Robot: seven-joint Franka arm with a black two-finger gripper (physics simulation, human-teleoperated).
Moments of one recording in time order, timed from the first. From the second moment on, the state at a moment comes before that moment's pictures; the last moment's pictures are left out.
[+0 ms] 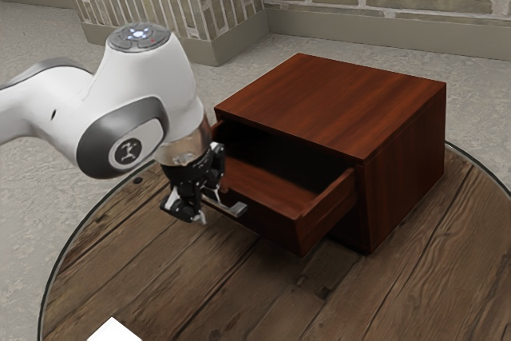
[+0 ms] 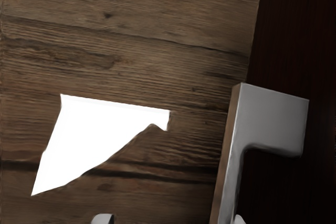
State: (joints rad) arm 0.14 -0.22 -0.18 -2.01 0.16 1.94 -1.80
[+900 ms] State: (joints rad) arm 0.14 -0.32 -0.18 -2.10 0.15 1.92 -1.81
